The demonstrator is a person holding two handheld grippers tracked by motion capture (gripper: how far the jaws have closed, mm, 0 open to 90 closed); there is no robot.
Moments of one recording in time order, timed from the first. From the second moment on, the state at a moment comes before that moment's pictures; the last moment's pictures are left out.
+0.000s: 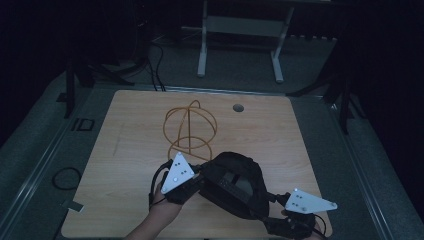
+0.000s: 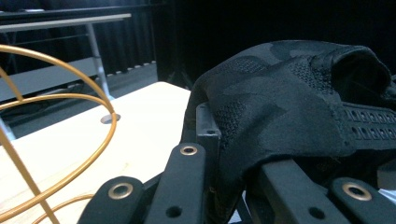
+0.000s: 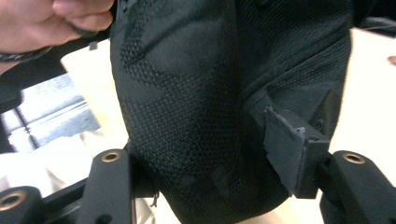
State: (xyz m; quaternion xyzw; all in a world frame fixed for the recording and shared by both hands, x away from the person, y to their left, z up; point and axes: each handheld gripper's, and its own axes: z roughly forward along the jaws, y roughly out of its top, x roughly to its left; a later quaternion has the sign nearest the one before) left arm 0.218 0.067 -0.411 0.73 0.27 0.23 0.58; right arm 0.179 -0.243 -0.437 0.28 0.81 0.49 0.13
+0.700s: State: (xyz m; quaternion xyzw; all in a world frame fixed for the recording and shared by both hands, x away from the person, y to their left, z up) left arm 0.222 0.089 -0.398 0.75 0.16 0.17 0.61; right arm 0.179 -0.281 -0.414 0.21 0.83 0.49 0.18
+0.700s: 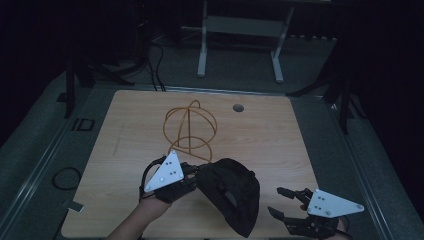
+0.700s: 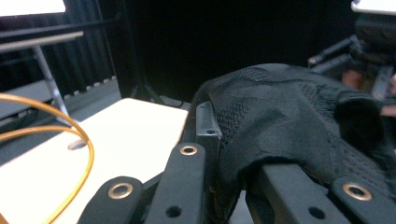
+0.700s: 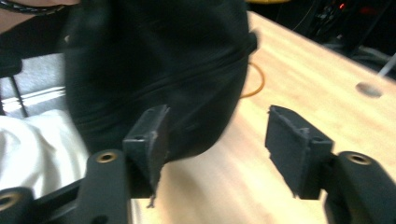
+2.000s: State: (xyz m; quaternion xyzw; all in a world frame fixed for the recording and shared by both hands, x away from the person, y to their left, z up) left arm 0.229 0.090 -0.393 0.76 0.13 0.18 0.61; right arm 0.192 -0.237 -0.381 0.05 0.82 0.53 0.19
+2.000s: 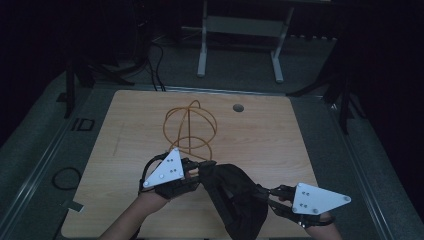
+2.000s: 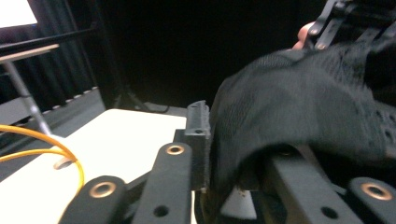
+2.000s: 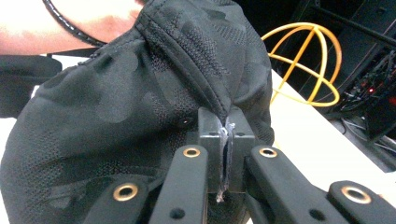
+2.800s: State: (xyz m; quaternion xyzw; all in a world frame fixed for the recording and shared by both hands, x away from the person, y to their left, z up) left arm 0.228 0.144 -0.432 0.76 0.23 0.24 0.56; right arm 0.226 -0.270 -0.347 0.20 0.76 0.55 0.28
